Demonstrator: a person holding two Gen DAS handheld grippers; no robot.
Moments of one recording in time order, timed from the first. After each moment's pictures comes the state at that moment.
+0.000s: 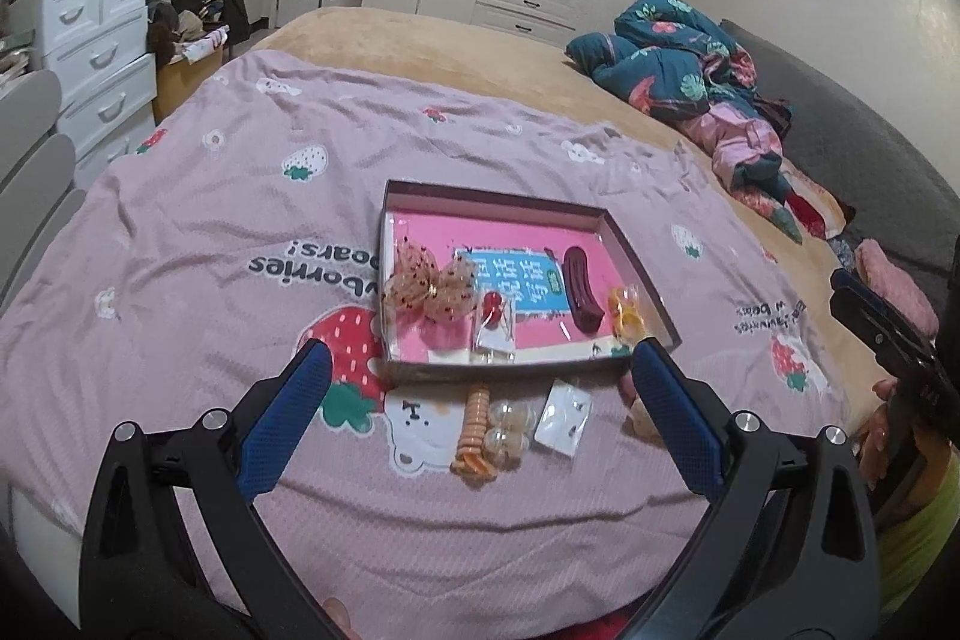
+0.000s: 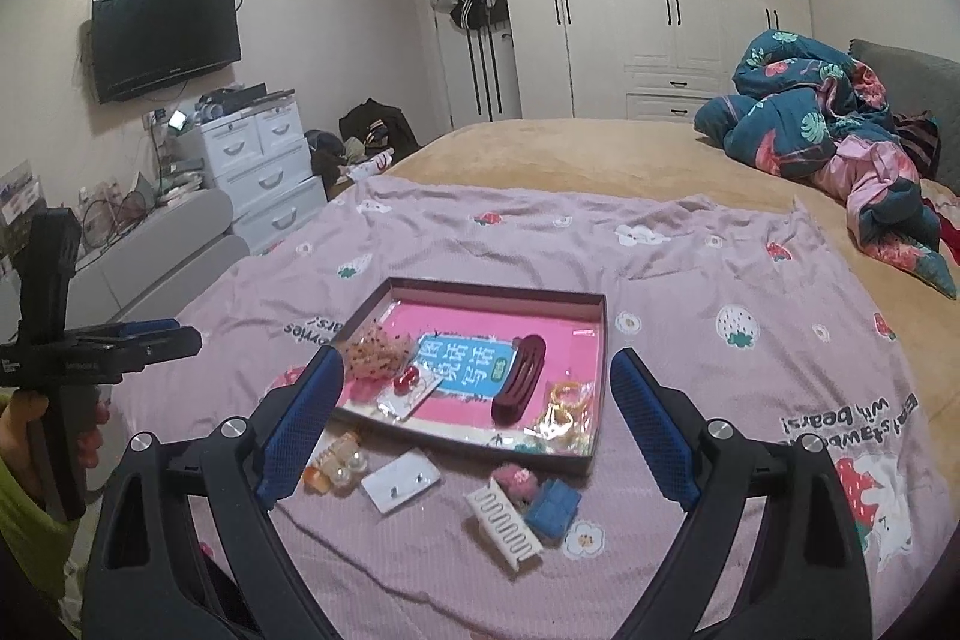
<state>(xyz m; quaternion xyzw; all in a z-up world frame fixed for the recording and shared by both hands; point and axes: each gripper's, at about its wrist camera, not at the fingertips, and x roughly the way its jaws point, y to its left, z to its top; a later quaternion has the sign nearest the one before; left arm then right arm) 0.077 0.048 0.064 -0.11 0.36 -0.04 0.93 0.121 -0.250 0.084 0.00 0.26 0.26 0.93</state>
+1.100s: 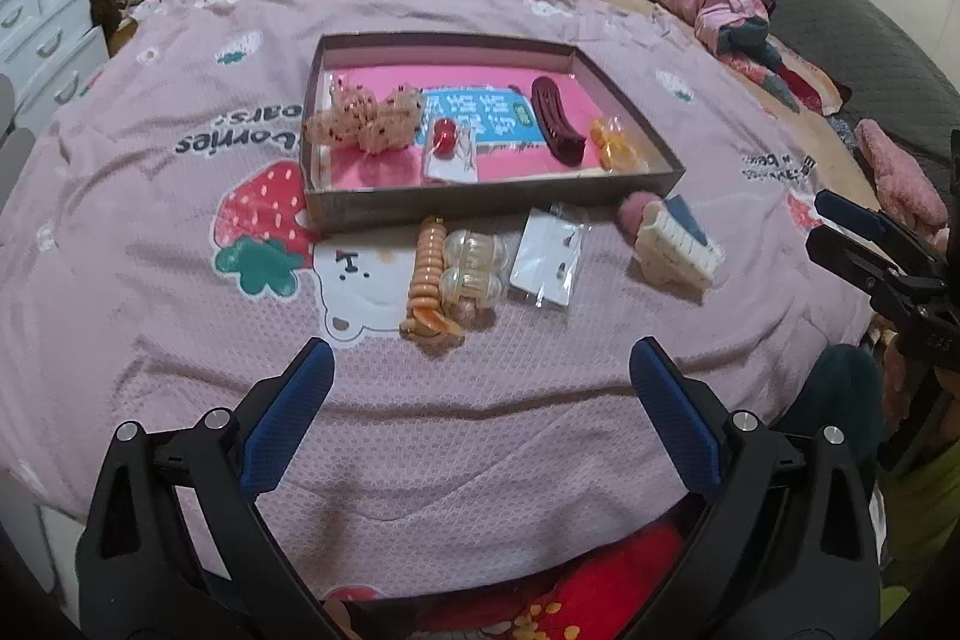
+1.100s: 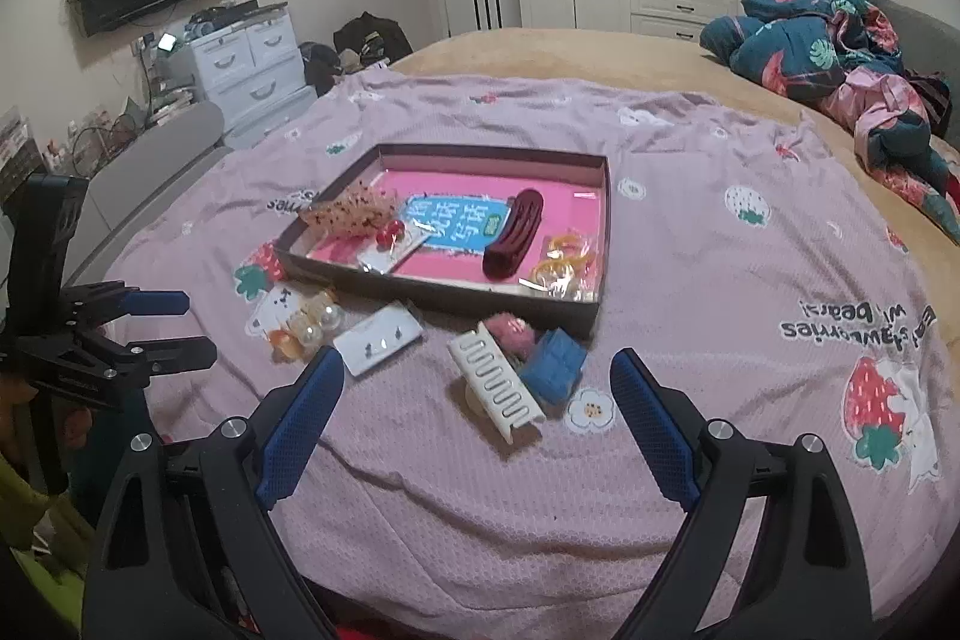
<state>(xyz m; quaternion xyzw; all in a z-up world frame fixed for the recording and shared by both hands) 0.066 -0.002 -0.020 -0.05 0.46 -0.08 0.88 0.106 -0.252 0.000 -0.03 0.36 0.26 0.89</state>
